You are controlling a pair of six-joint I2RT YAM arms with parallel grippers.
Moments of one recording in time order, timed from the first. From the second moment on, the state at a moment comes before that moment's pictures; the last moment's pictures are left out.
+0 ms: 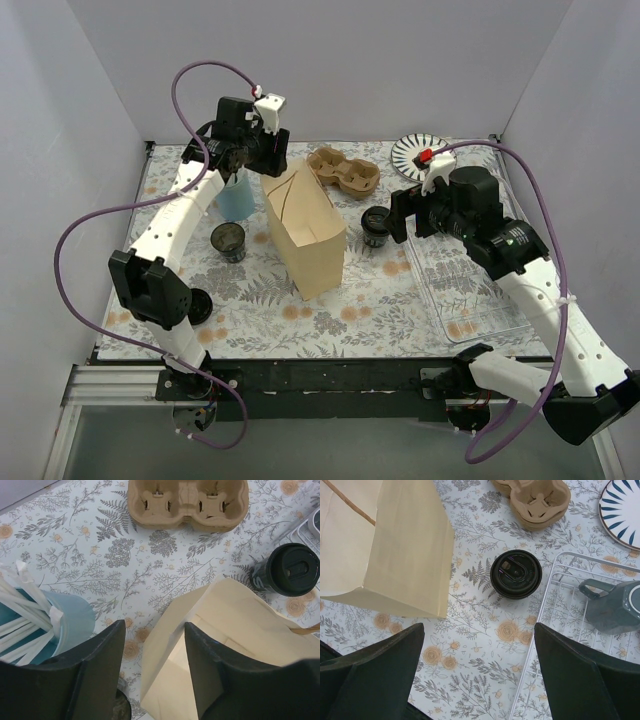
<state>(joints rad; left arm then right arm) -0.35 1.73 1.84 -0.74 0.15 0.05 0.50 1.04 1.25 -0.70 -0.11 0.08</state>
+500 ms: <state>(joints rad) -0.35 1.71 1.73 -0.72 0.17 0.03 0.50 1.06 1.23 -0.67 -0.11 0.08</state>
